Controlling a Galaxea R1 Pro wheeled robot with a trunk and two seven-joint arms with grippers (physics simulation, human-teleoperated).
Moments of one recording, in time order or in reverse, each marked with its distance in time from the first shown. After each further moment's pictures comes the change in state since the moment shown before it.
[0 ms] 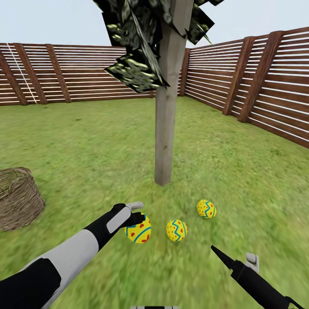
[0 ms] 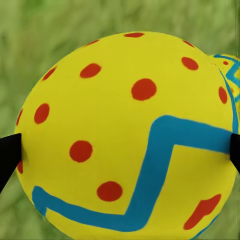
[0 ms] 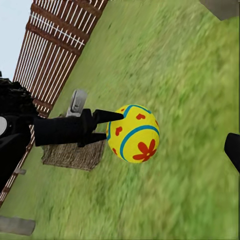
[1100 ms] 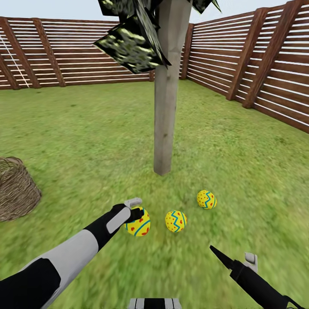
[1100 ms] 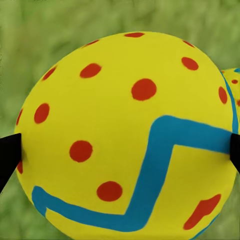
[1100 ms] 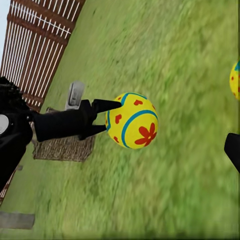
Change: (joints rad) left arm 0.000 0.003 -0.008 -0.001 0.001 -0.136 0.002; right arm 0.000 -0.002 0.013 0.000 0.000 -0.003 0.000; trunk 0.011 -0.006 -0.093
